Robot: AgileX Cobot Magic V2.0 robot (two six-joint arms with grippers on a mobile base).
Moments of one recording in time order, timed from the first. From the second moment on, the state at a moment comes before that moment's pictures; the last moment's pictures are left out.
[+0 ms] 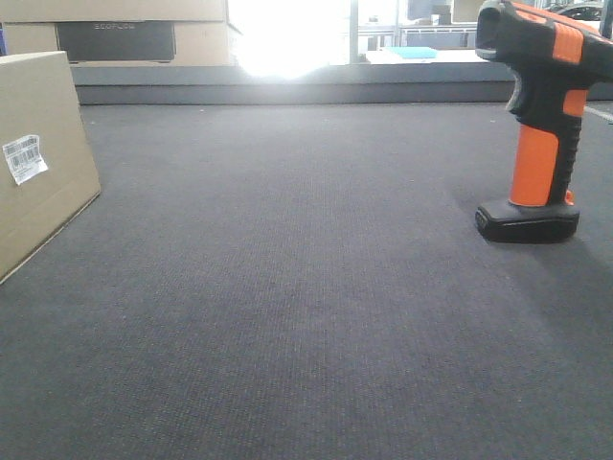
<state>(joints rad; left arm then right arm) -0.06 0.70 -0.70 0.03 0.43 0.08 -0.09 0.39 -0.37 0.38 0.20 -0.40</state>
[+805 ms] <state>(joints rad) -0.06 0.34 -0.48 0.03 0.20 0.08 -0.09 0.10 -0.34 0.38 0.28 -0.40</state>
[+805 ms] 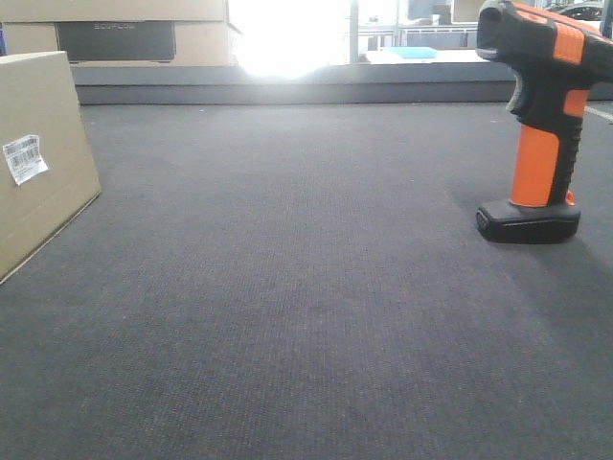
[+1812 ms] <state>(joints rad) 0.00 0.02 -0.10 0.03 0.14 0.07 -0.09 0.10 -0.34 0.38 0.28 -0.40</state>
